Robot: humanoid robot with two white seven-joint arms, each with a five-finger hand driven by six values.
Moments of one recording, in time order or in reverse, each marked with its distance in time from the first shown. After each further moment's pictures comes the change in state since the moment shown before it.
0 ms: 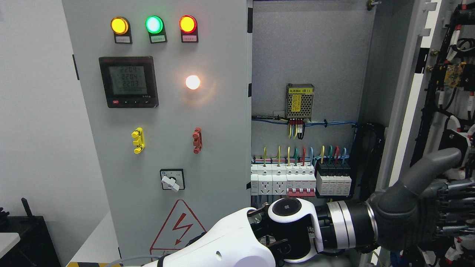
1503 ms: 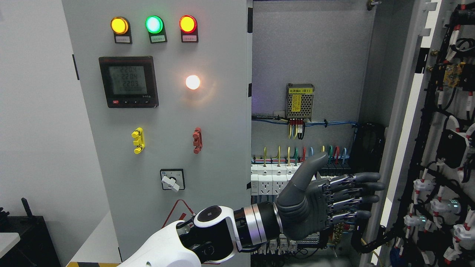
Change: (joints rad) left arm 0.192 0.310 0.060 -0.122 -0.001 0.011 -0.001; right arm 0.000 0.000 0.000 0.000 0.000 0.000 0.000
